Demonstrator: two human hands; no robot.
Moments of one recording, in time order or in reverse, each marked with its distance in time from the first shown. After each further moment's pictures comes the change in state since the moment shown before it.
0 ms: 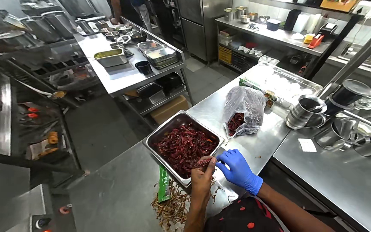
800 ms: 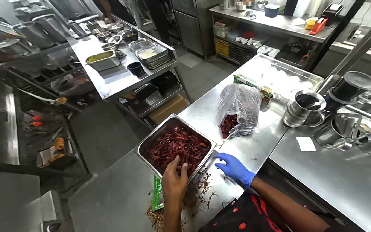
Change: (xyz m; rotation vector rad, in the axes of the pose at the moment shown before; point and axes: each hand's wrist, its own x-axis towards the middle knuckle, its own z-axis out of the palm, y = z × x) left_hand 0.041 0.004 -0.047 1.108 0.120 0.132; right_hand -0.015 0.076 0.027 0.425 -0.348 0.446
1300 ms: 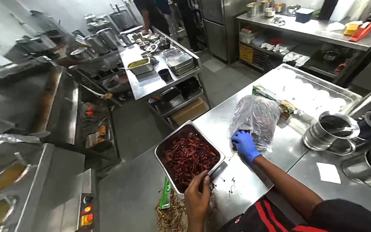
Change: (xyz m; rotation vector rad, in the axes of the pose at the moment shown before) left_hand -0.040 0.064 0.032 -0.171 0.155 0.050; right_hand 0.148 0.081 -0.071 -0.530 0.214 -0.256
